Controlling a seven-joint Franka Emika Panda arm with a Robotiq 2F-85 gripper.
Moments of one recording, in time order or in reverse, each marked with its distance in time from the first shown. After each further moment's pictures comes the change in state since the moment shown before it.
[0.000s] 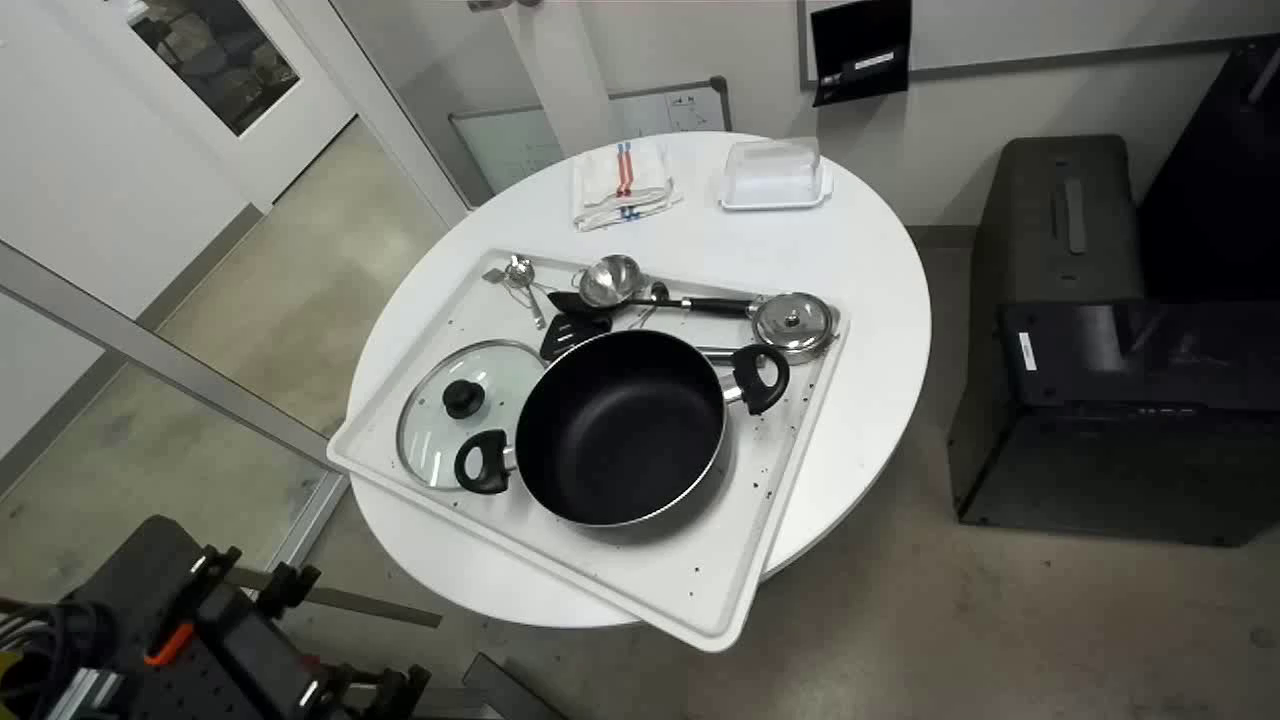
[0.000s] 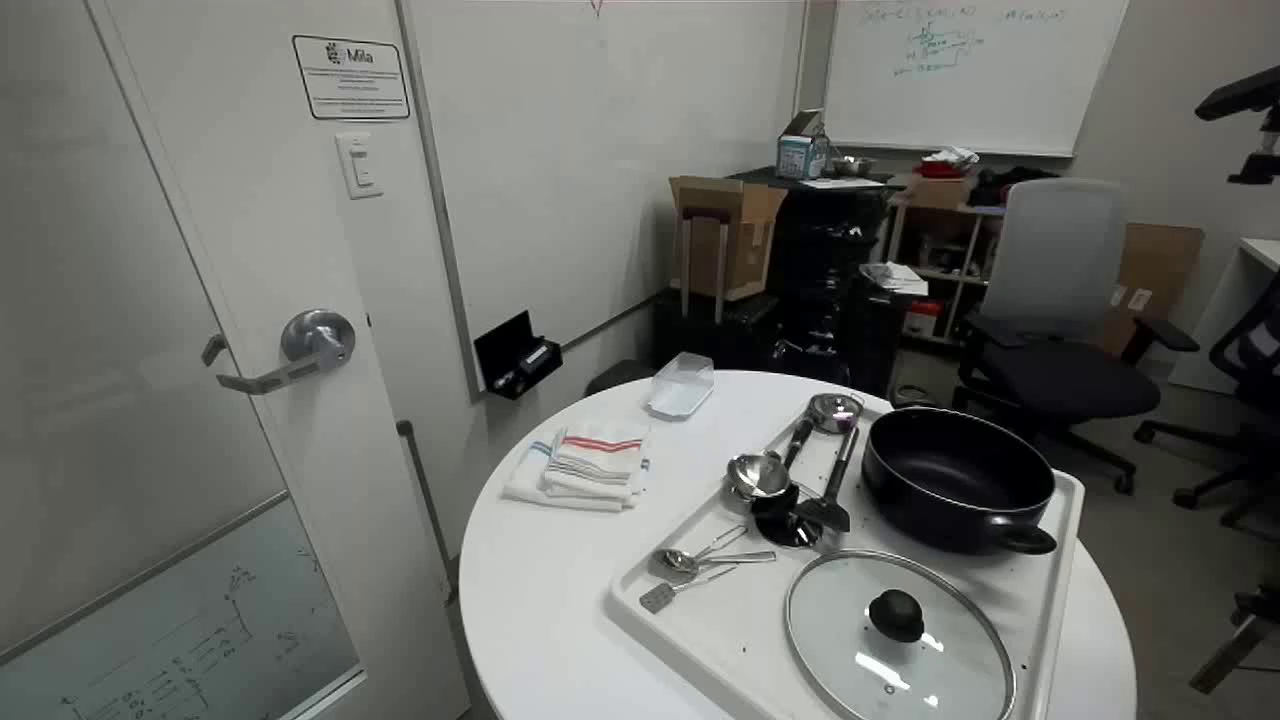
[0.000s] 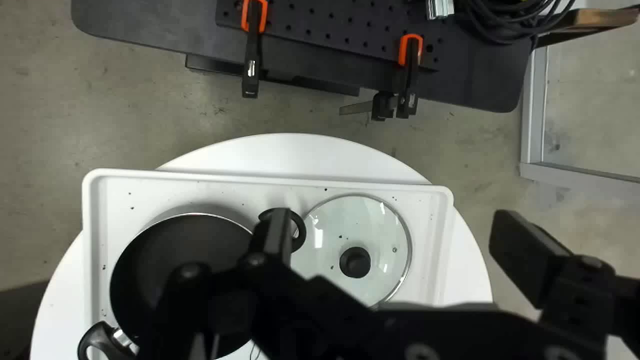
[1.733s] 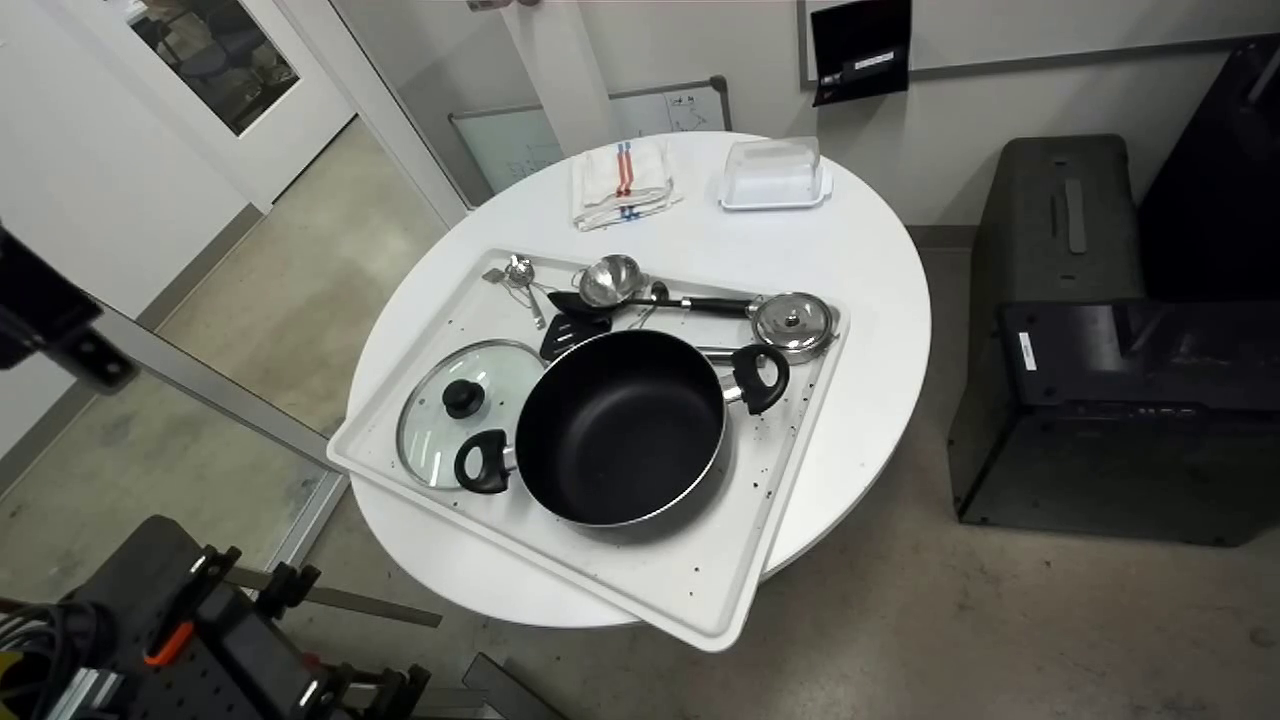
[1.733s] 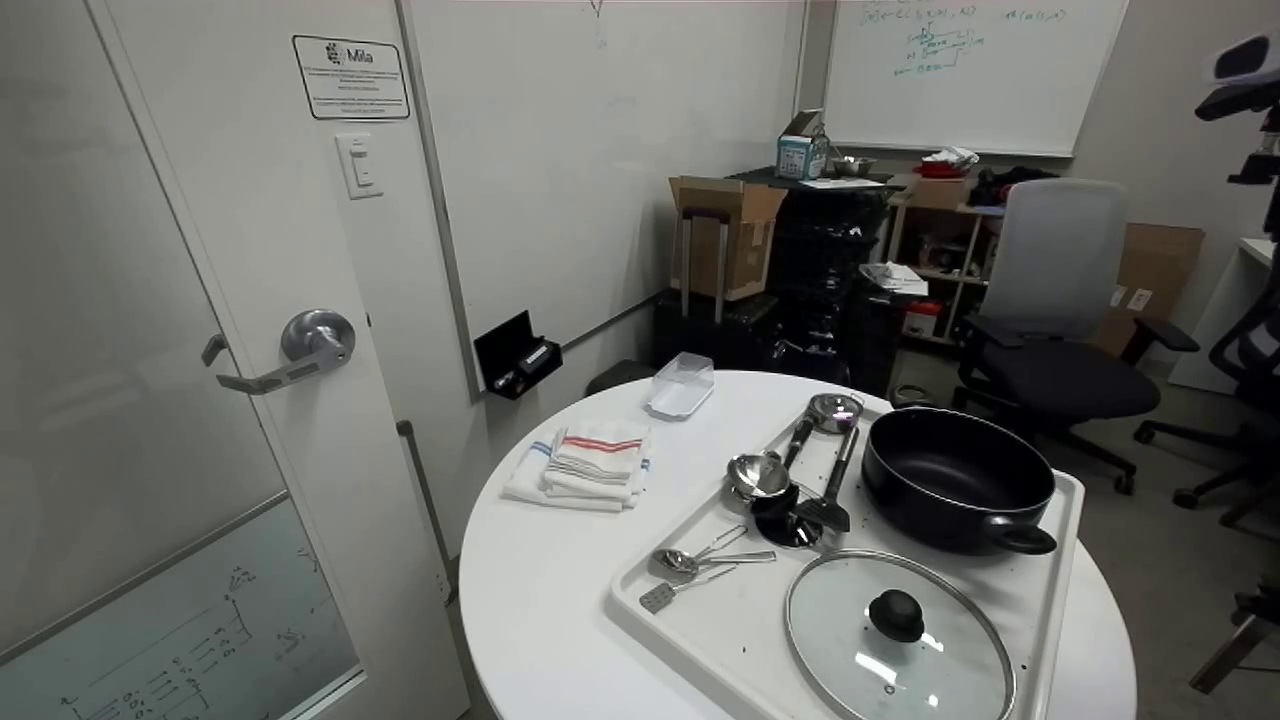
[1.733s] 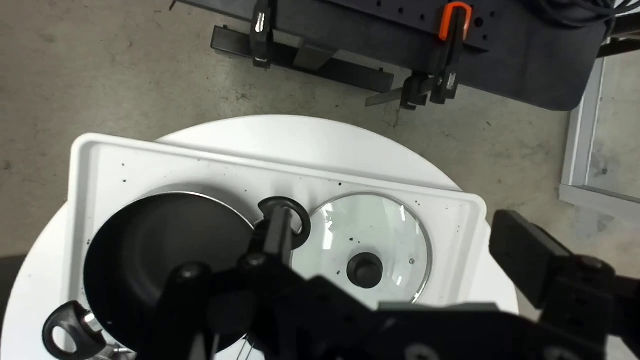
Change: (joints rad) arm 0.016 0.115 0.110 -0.121 -0.002 0.263 0.001
